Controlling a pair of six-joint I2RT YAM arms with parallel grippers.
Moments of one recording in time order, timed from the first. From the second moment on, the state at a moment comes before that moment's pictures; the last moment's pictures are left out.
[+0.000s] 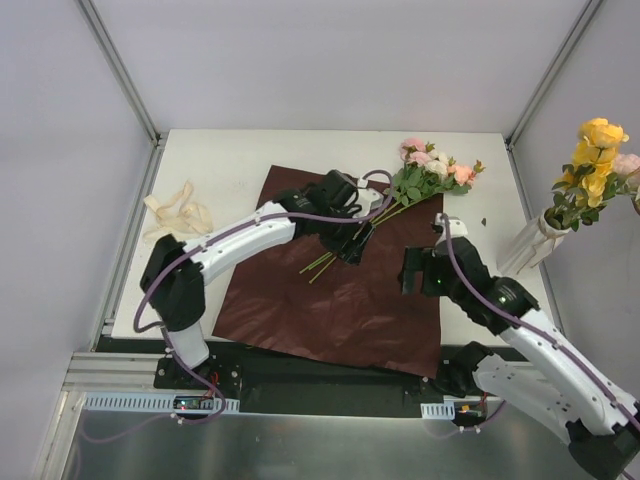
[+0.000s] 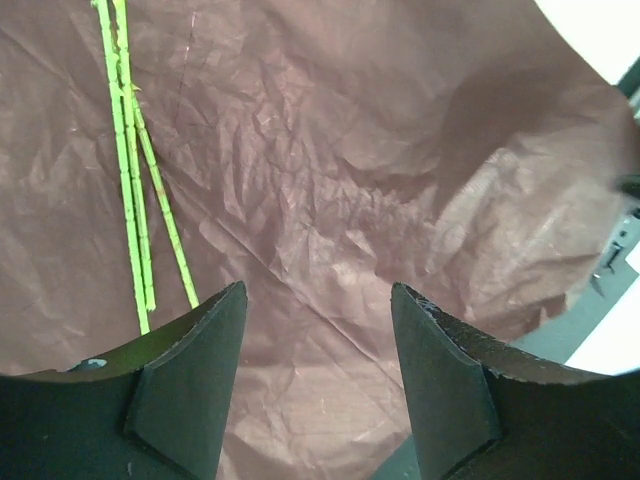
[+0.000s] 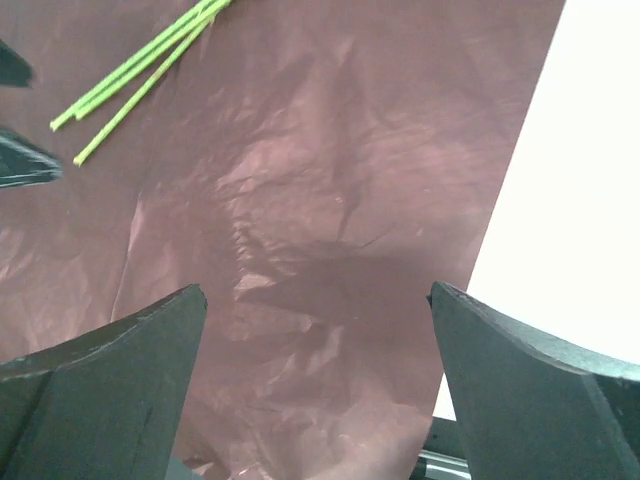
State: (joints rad) left arm -0.85 1.70 1.49 -0.71 0.28 -0.14; right arm 0.67 0.78 0.77 -0.80 0.23 0.47
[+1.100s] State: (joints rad) left arm -0.68 2.47 2.17 -0.76 0.26 -0.18; right arm 0.60 0.16 0.73 -1.04 0.26 0.69
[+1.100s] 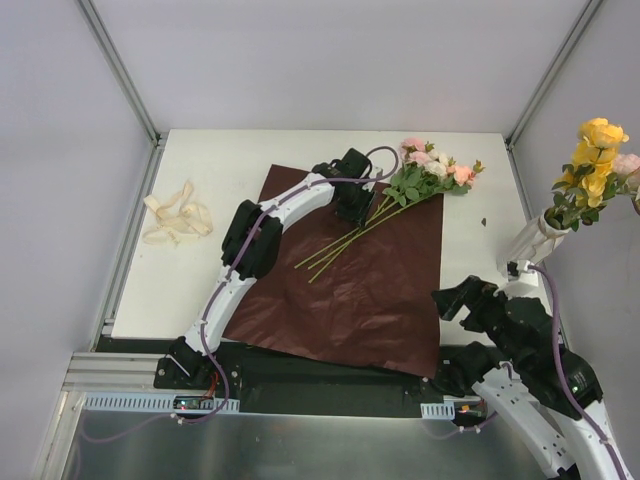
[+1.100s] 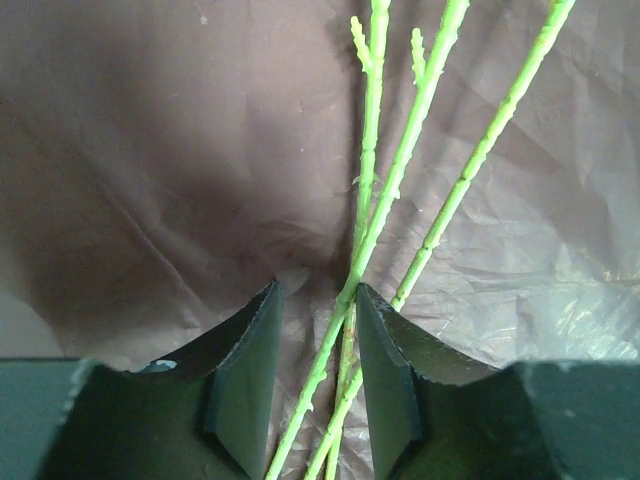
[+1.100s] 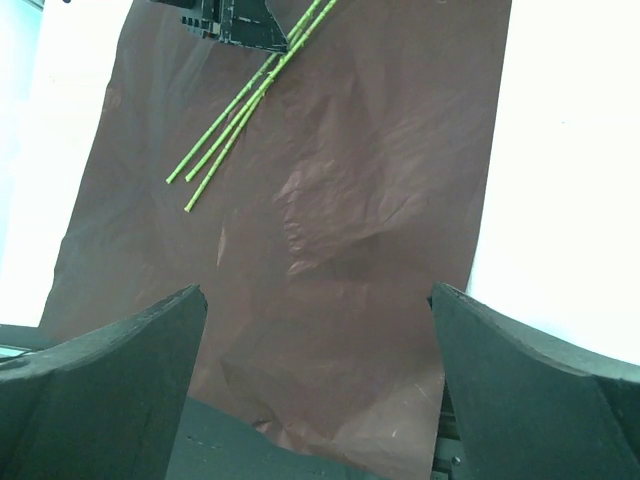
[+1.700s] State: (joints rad) left arm -0.76 2.48 2.17 -0.76 0.12 -0.09; right arm 0.60 0.14 0.72 -1.10 0.27 0.74
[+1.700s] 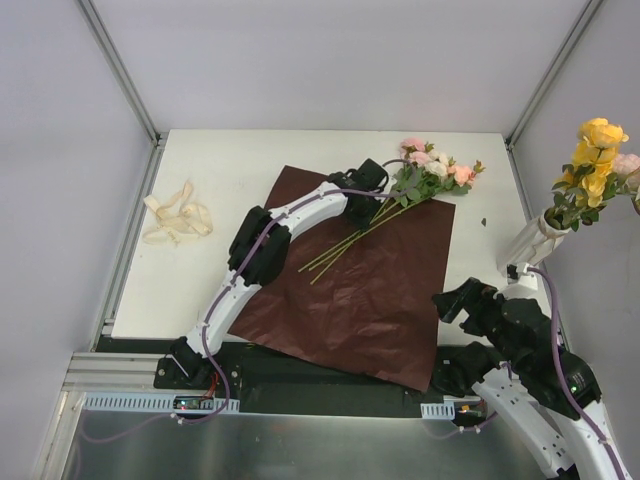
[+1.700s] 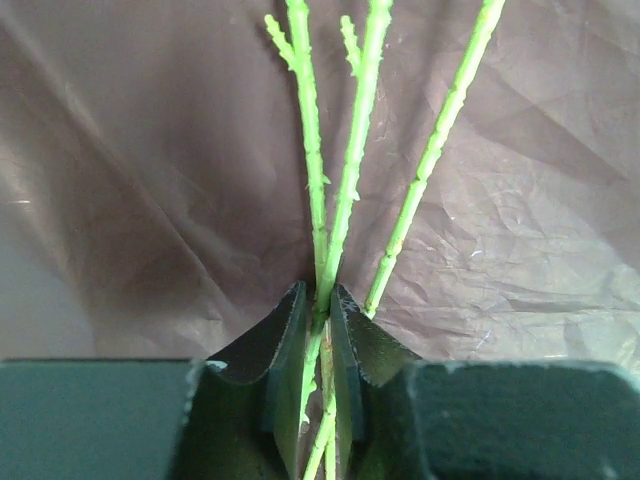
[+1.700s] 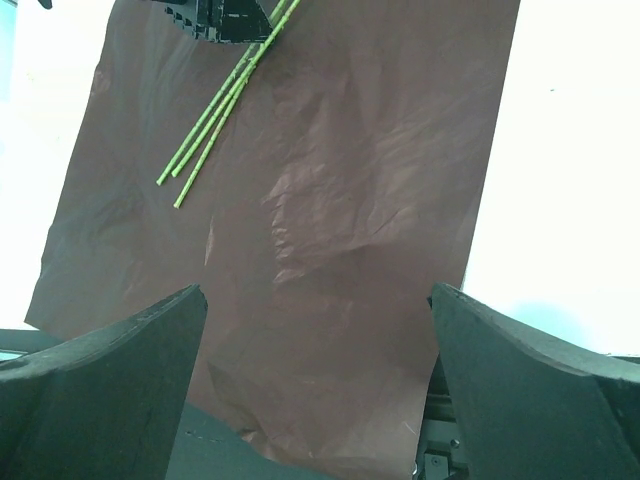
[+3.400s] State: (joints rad) left arm -0.81 2.40 2.13 -0.84 0.33 -0.11; right arm 0.60 0.18 0.69 -1.09 0.27 0.78
